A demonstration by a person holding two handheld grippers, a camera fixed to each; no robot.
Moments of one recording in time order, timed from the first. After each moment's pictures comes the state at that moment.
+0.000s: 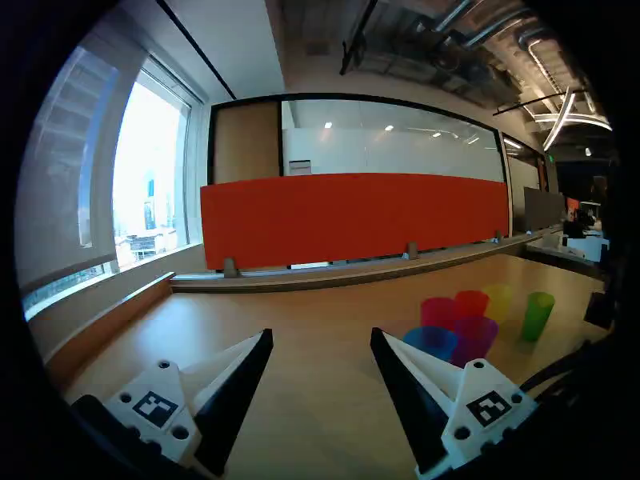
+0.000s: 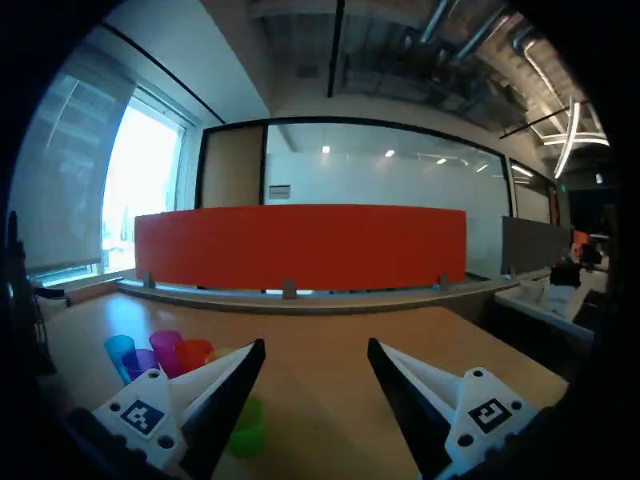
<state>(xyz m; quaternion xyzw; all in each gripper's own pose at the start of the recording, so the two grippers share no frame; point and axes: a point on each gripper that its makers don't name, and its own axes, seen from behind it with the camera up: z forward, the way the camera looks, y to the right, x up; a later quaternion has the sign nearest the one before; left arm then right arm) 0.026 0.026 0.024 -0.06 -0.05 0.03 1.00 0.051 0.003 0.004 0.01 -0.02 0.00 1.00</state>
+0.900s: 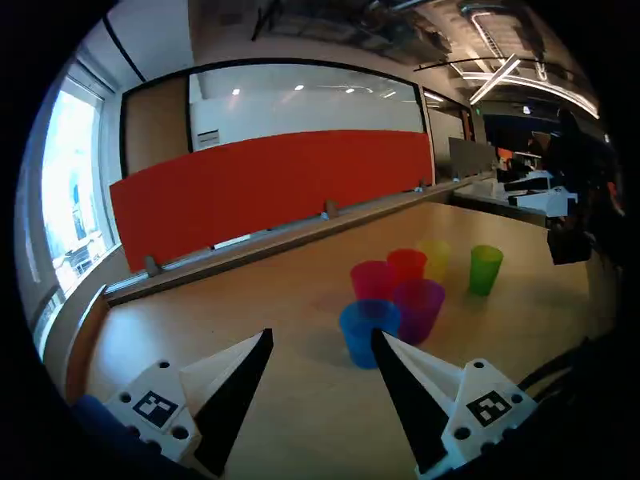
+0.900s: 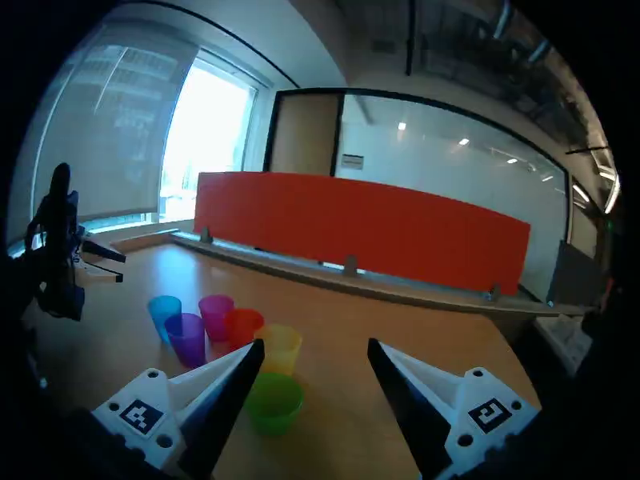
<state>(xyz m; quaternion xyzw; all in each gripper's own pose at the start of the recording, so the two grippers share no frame) 0.006 0.092 0.033 -0.25 -0.14 0.11 0.95 0.054 -0.047 -0.008 0.17 -0.10 -0.08 0.98</state>
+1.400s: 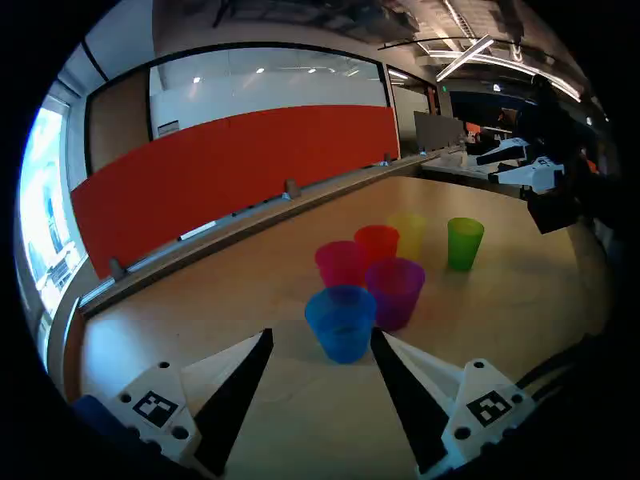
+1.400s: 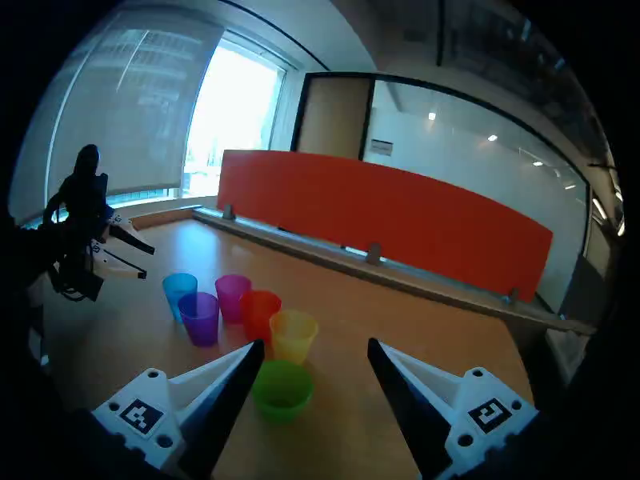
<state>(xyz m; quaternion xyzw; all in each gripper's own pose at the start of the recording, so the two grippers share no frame) -0.024 0.128 0.040 -0.32 -0.18 0.14 0.92 0.041 -0.052 -0.009 0.21 -0.14 -0.12 0.96</state>
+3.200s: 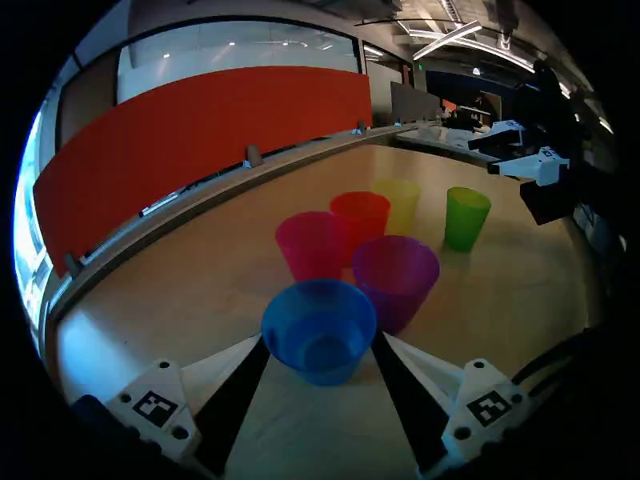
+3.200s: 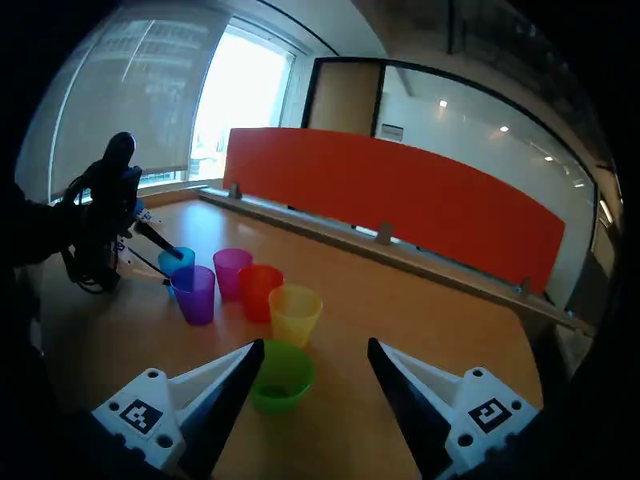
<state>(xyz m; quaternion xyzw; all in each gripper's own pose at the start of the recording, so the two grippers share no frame) -0.083 0.178 0.077 -0.38 -0.24 0.16 0.88 -0.001 -0.048 0.006 0.22 -0.17 -0.13 0.95</state>
